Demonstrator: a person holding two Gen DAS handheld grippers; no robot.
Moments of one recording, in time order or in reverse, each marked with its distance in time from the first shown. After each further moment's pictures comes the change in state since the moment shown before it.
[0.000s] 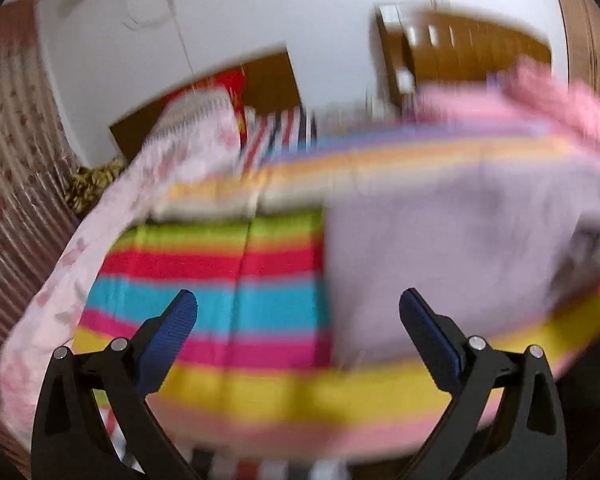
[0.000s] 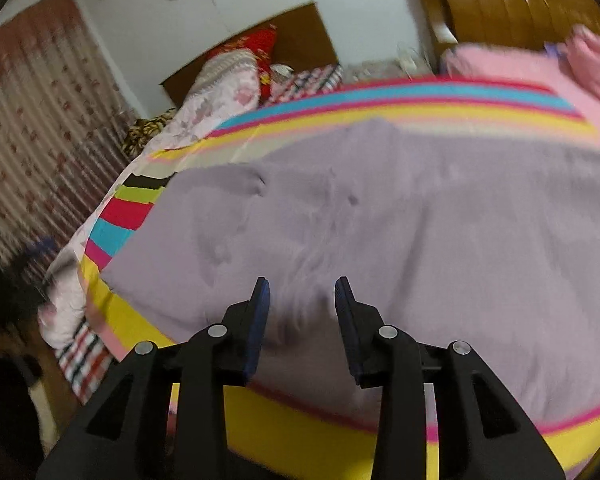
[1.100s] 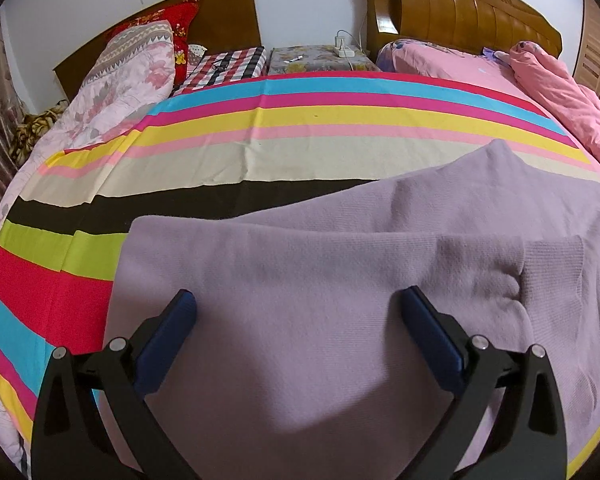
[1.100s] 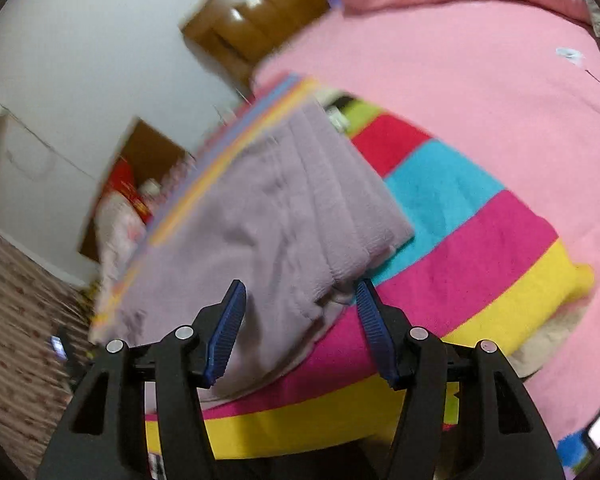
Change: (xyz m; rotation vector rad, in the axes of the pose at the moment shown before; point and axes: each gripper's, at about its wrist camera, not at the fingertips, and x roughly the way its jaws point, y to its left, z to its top) left arm 0.181 -0.115 0.021 -0.037 0.313 -0.115; right arm -0.151 -0.257 -0.076 0.682 -0.134 -0.182
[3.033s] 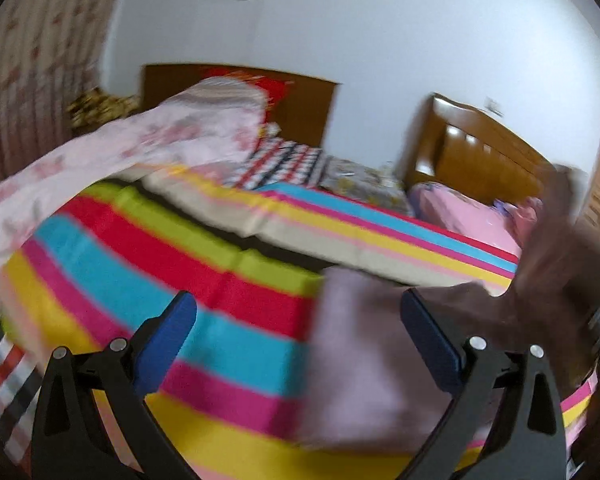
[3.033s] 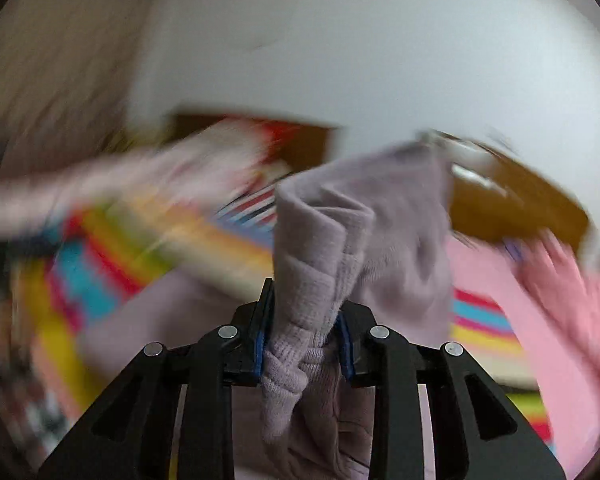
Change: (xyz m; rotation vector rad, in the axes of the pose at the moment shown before) left arm -0.161 0.166 -0.076 -0.392 -0.362 -0.032; right arm 0.042 0.411 -0.207 -1.206 -0.339 0.021
